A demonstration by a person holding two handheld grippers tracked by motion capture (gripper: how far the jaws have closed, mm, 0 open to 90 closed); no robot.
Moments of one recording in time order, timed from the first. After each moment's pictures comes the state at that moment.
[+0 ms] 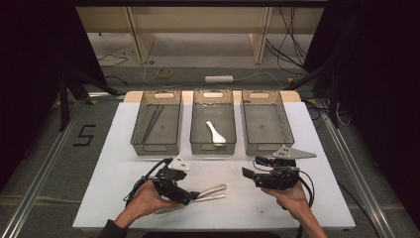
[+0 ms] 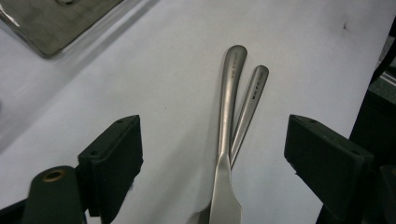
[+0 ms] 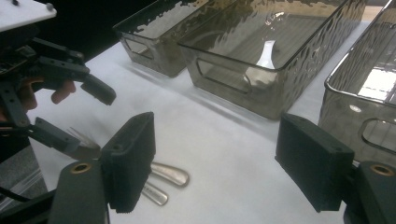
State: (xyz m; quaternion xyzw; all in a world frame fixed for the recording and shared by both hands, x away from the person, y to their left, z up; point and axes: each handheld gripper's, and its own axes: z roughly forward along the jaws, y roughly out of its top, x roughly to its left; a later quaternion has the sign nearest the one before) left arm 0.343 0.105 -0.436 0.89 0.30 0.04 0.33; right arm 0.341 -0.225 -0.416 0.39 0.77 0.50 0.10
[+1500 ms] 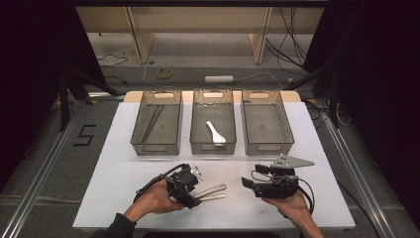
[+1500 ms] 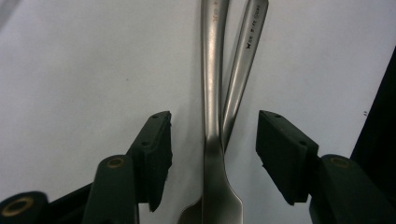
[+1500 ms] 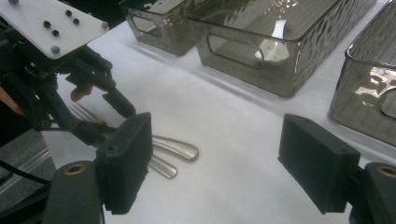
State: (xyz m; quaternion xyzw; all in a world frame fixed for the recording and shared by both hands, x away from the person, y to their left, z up) left arm 0.351 0.074 -0.458 0.95 0.24 0.00 0.21; right arm 0.326 -0.223 -0.426 0.38 0.78 0.48 0.09
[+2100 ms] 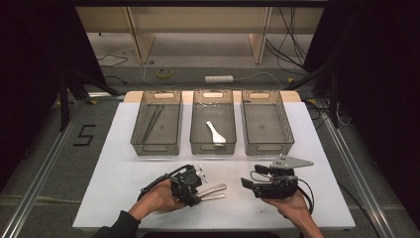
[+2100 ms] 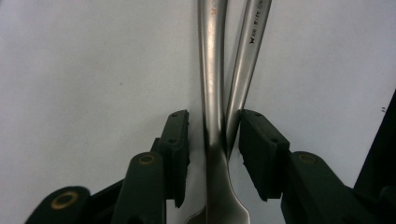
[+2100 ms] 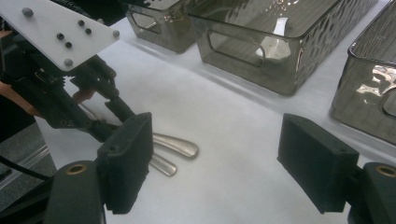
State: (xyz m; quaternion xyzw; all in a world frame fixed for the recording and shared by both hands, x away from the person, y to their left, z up) left arm 0.352 0.064 -0.464 0.96 0.22 0.01 0.19; right arm 0.326 -0.222 -0.427 0.38 0.79 0.48 0.09
